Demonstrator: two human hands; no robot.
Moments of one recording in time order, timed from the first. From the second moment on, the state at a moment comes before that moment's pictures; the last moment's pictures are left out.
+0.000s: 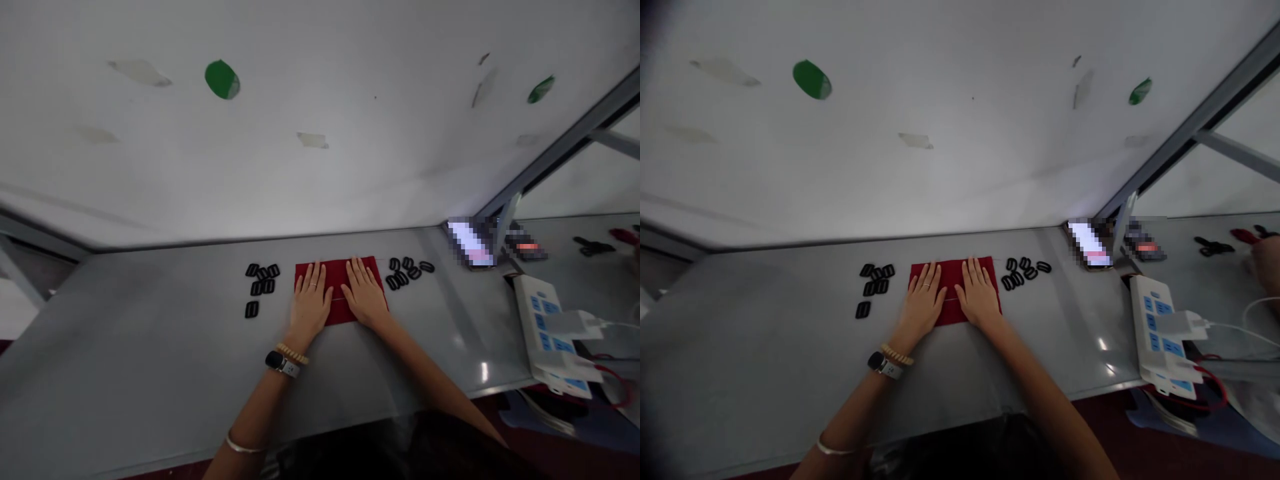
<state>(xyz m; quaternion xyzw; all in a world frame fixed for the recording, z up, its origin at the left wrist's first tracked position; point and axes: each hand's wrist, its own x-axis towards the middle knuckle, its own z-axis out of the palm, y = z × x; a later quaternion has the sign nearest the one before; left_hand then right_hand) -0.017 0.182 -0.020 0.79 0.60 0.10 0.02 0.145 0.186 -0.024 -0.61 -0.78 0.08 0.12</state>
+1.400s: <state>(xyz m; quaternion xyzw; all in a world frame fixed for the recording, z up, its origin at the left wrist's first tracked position) 0.000 0.182 -0.018 0.81 0.58 0.09 0.03 0.131 0.186 -0.021 -0.59 -0.79 0.09 0.11</state>
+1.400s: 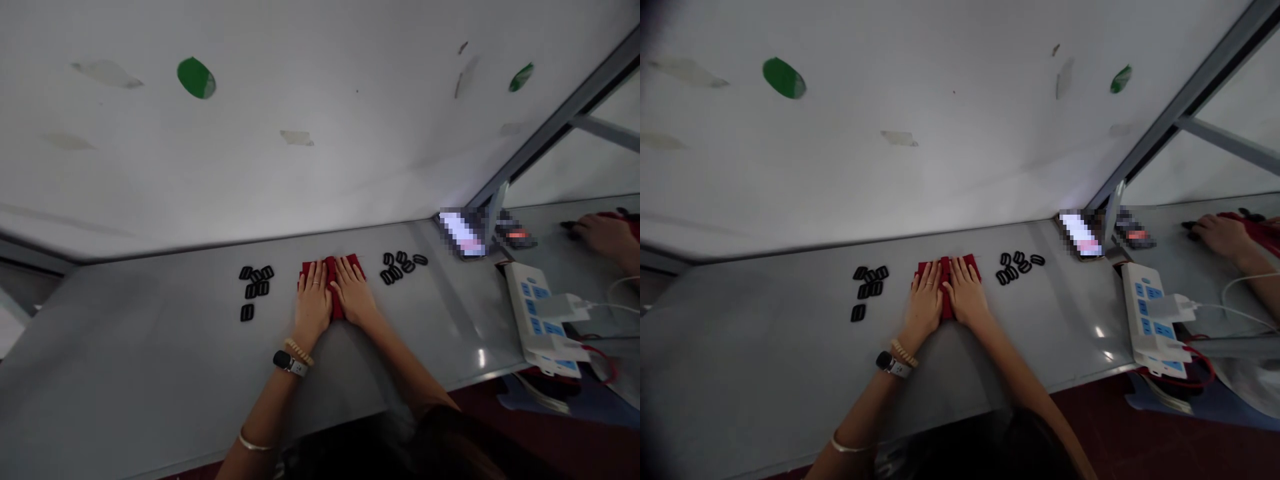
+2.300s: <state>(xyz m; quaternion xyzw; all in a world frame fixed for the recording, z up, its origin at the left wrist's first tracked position) -0.023 0.172 -0.018 0.80 0.59 0.10 0.02 0.158 0.170 -0.027 -0.64 -0.75 0.05 0.13</state>
